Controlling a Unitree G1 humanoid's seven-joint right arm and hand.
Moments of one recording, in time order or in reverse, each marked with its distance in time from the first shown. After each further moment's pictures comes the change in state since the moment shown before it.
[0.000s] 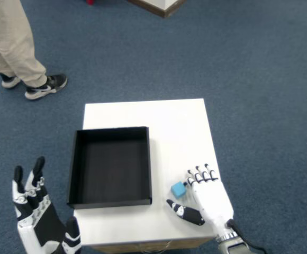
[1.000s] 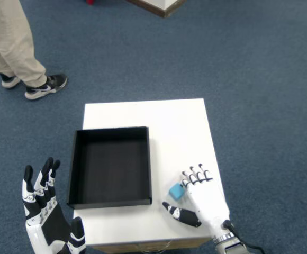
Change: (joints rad) arm 0.017 0.012 -0.041 -0.042 -0.110 -0.001 0.003
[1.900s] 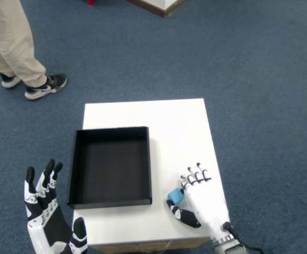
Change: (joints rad) arm 0.000 0.002 -0.001 0.017 -0.016 -0.035 -0.065
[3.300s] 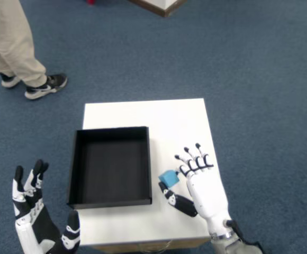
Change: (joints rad) arm -0.029 -0.018 0.067 -0.082 0.062 -0.186 -0.340
